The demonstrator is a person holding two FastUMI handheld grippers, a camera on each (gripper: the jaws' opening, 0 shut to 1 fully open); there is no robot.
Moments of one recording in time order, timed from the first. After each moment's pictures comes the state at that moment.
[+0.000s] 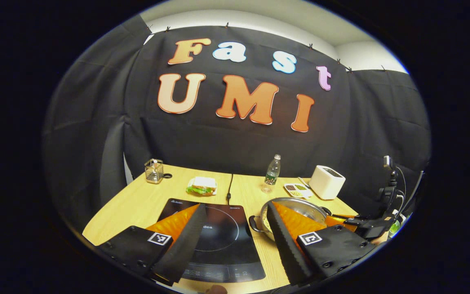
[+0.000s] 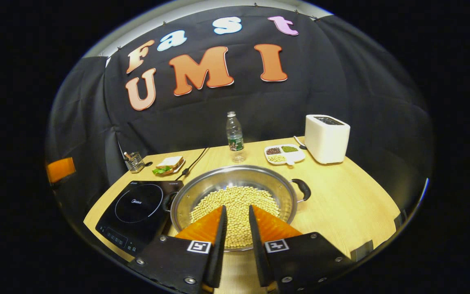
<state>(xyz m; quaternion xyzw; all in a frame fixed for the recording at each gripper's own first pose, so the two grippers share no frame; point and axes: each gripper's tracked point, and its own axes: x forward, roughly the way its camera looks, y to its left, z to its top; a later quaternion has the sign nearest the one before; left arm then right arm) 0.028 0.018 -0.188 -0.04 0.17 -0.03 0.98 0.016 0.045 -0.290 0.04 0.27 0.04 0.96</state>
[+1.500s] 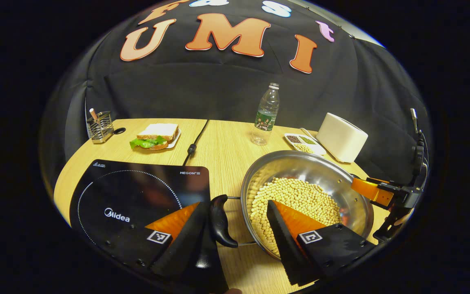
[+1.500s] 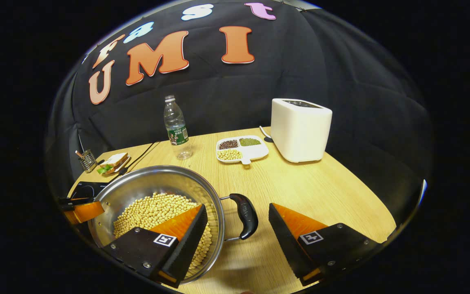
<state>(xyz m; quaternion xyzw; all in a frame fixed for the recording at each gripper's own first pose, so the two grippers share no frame) 0.159 -0.067 -0.403 -0.02 0.33 -0.06 0.94 0.118 -0.047 -0.380 0.02 0.32 -0.05 0.95</state>
